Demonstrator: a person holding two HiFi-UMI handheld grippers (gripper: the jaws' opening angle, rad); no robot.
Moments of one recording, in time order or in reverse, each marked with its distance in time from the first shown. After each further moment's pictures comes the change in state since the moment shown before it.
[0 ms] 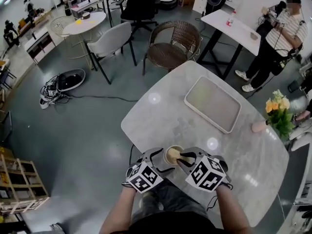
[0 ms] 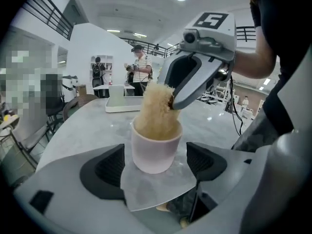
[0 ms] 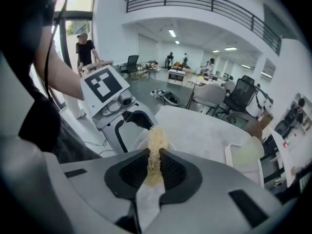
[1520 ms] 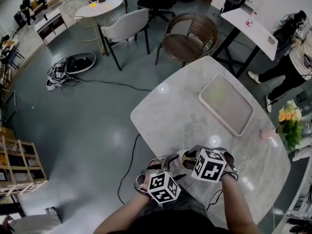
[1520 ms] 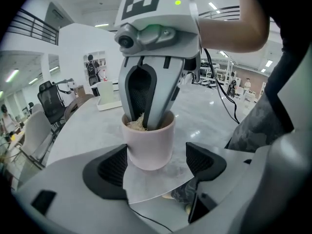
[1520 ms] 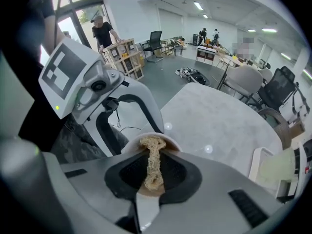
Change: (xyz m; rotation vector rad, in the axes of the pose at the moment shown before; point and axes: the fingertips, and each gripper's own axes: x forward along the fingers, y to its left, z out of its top) left arm 0.011 -0.040 -0.008 0.111 0.144 0.064; right arm 0.041 0.023 -0.030 -0.170 0.252 0.300
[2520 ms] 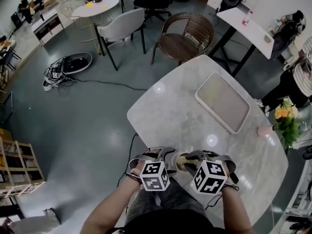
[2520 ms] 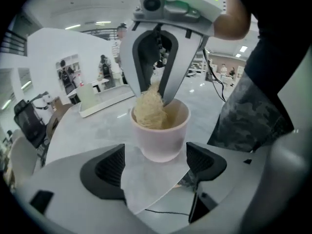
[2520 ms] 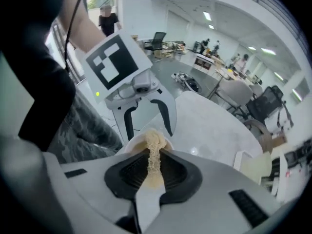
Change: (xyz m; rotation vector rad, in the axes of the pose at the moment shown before) left arm 0.008 0.007 -0.019 0.250 0.064 -0.165; right arm -0.023 0.016 -0.004 -0.057 -0.001 -0.166
